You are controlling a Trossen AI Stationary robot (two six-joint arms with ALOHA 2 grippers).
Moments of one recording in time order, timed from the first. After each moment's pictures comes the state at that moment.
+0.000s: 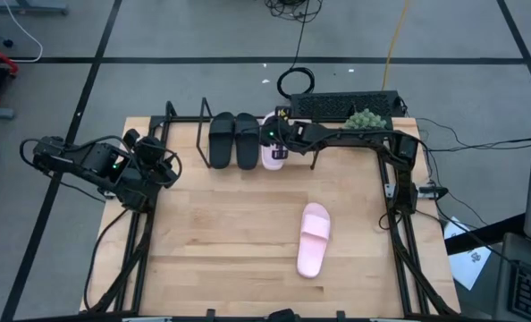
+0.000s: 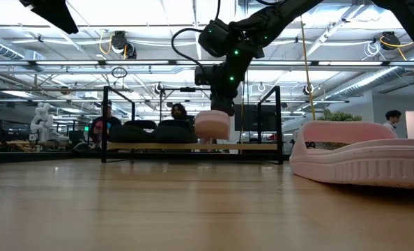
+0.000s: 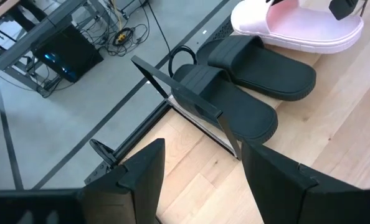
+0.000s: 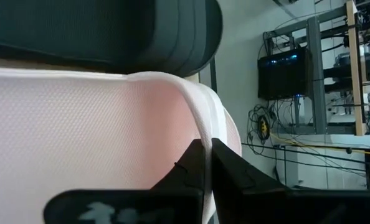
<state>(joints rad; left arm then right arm) -0.31 0.90 1.17 -1.54 -0.89 -0.82 -0.34 1.95 1.47 -0.34 0.55 -0.62</state>
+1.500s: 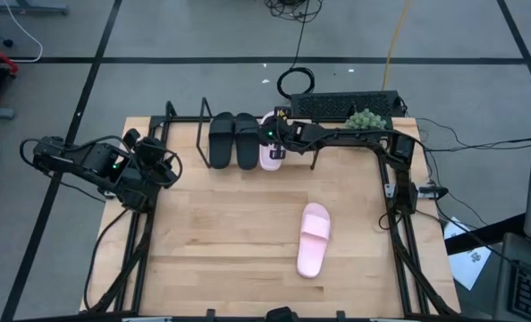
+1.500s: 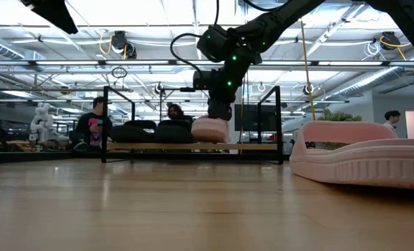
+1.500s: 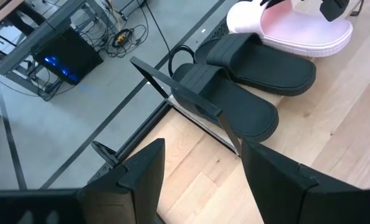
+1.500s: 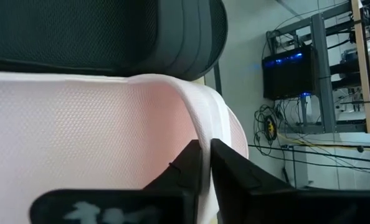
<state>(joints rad) -0.31 0.90 1.17 -1.54 -0.89 -0.79 -0.35 1.98 1.47 -0.30 0.52 -0.59</state>
